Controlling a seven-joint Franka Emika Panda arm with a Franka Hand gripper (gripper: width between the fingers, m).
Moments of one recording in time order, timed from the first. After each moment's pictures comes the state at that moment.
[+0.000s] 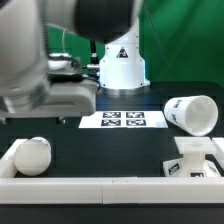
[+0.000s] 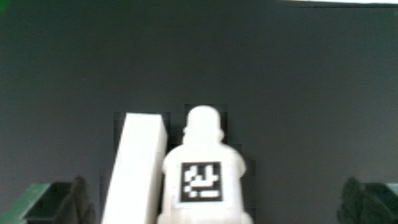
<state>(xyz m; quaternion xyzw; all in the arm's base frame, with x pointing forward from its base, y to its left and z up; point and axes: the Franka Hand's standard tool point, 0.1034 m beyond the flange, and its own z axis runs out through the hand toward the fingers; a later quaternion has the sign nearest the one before) 0.567 -0.184 0.078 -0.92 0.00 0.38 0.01</state>
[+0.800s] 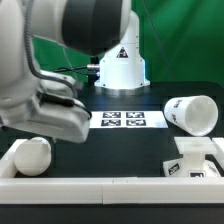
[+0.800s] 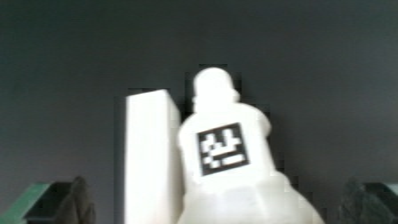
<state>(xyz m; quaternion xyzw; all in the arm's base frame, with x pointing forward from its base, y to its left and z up) 0.573 -0.182 0.058 -0.92 0.13 0.36 -0.07</state>
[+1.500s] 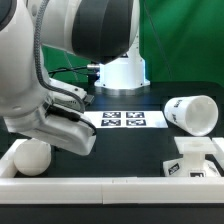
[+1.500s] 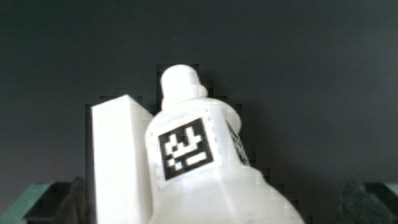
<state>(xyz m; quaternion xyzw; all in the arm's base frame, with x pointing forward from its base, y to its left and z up) 0.575 -0.174 0.050 -0.91 0.17 0.36 -0.08</state>
